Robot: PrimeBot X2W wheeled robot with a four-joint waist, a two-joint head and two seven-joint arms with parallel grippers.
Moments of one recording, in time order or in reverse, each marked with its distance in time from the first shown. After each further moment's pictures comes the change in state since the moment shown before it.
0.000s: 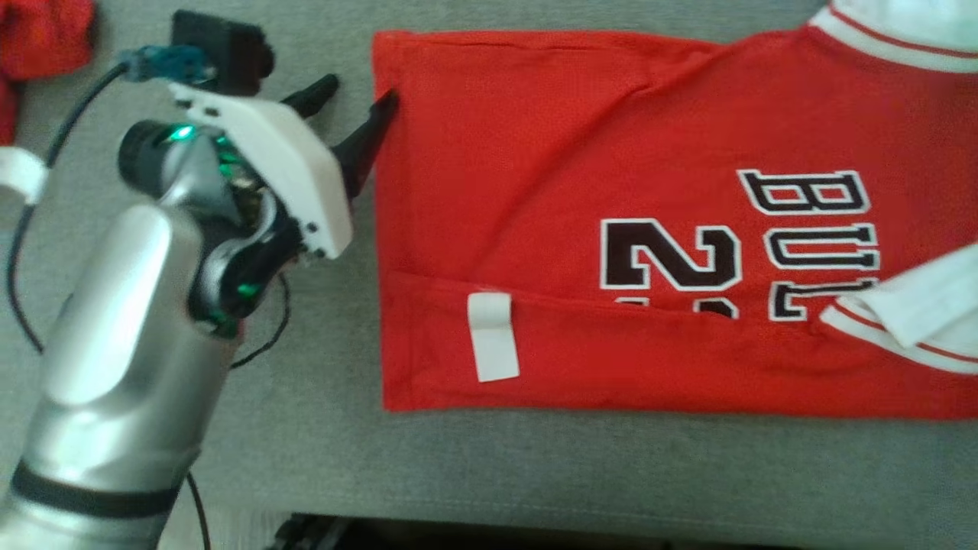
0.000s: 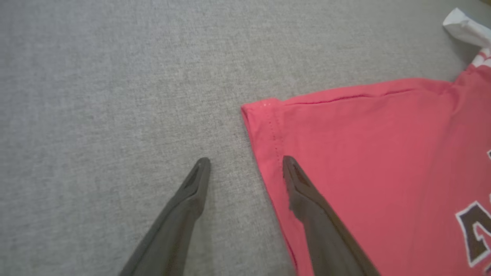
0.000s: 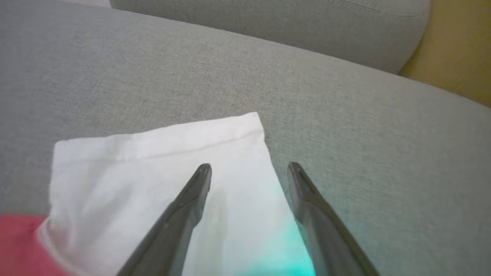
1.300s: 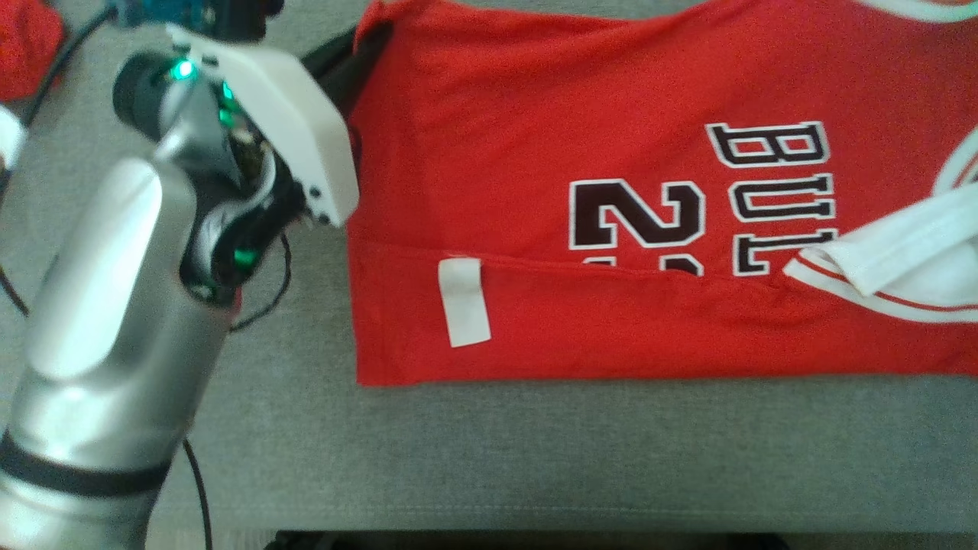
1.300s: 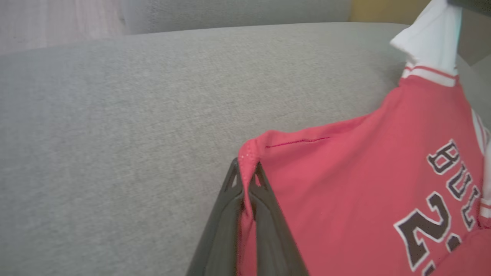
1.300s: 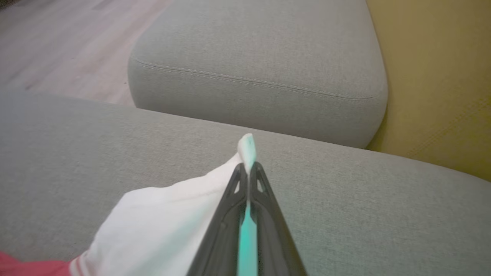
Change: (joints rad) left arm -0.126 -0.004 -0.039 0.027 0.004 -0.059 -0.048; right arm -0.218 -0.030 0.135 0.262 0.107 0.000 -0.326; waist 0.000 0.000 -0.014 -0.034
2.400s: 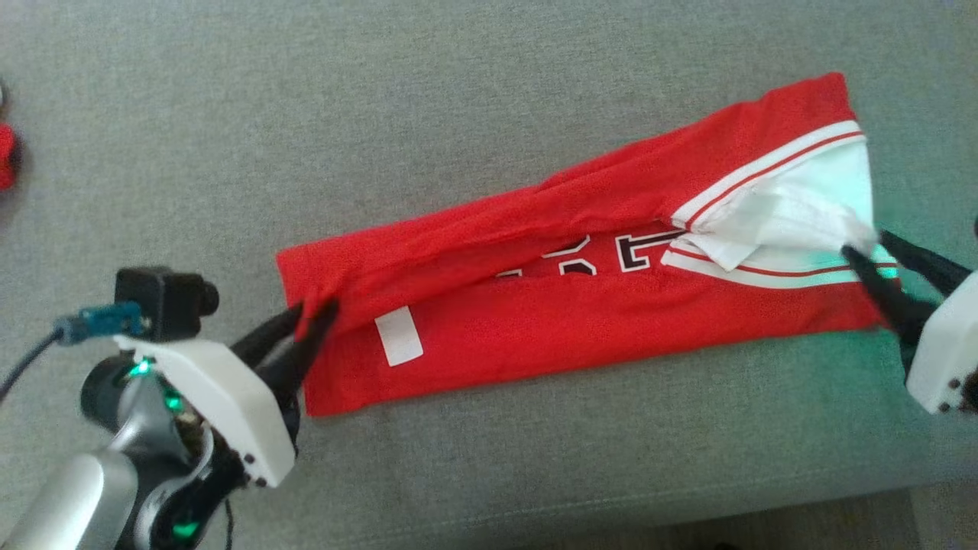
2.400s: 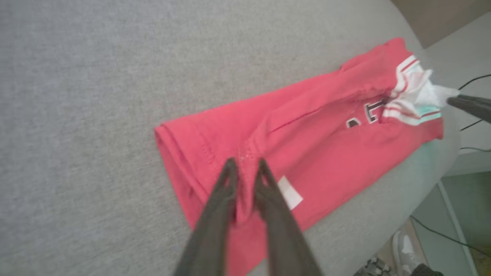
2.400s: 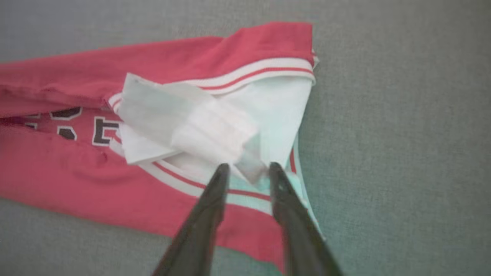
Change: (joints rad) left arm 0.686 0.193 0.123 -0.463 -0.139 0.158 0.010; right arm 0.924 0.029 -0.179 -0.628 0.120 0.000 0.184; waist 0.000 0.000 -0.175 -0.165
